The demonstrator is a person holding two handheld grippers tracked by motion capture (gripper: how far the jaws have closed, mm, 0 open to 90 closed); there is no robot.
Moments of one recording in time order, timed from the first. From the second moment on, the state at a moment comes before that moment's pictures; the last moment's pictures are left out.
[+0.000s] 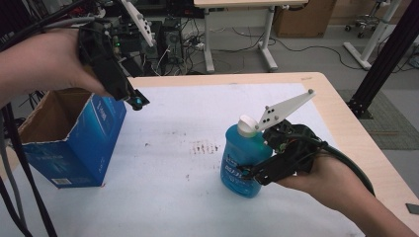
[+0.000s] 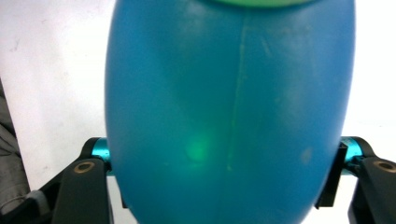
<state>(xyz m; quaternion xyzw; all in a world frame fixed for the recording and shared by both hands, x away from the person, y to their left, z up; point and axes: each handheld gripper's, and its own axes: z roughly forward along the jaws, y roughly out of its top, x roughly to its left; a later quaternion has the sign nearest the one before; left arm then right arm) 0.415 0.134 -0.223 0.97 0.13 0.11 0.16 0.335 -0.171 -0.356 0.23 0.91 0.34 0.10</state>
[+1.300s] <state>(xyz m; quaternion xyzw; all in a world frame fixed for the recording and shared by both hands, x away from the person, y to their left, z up) 0.416 0.133 -0.223 0.97 0.13 0.11 0.16 0.334 -0.169 -0.365 0.24 0.90 0.37 0.09</state>
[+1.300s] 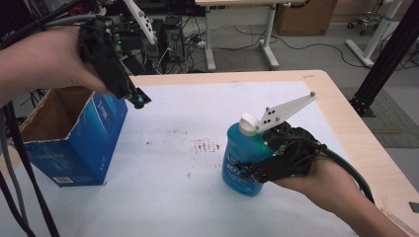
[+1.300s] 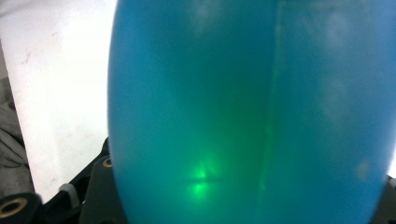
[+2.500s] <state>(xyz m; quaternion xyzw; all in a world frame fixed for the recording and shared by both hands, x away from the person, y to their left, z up) 0.404 0.122 -0.193 0.98 0.09 0.09 0.17 0.372 -0.153 -0.302 0.10 0.91 0.40 0.03</state>
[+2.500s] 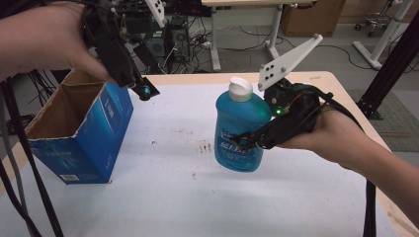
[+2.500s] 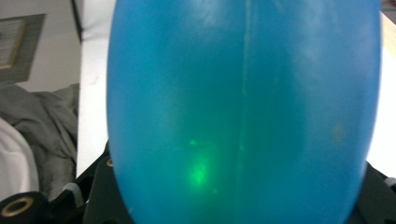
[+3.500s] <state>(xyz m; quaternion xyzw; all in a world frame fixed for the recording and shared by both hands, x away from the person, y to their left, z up) 0.393 0.072 -0.178 0.98 -0.01 0.03 0.19 0.404 -0.094 -0.269 -0.01 0.92 0.40 -0.01</state>
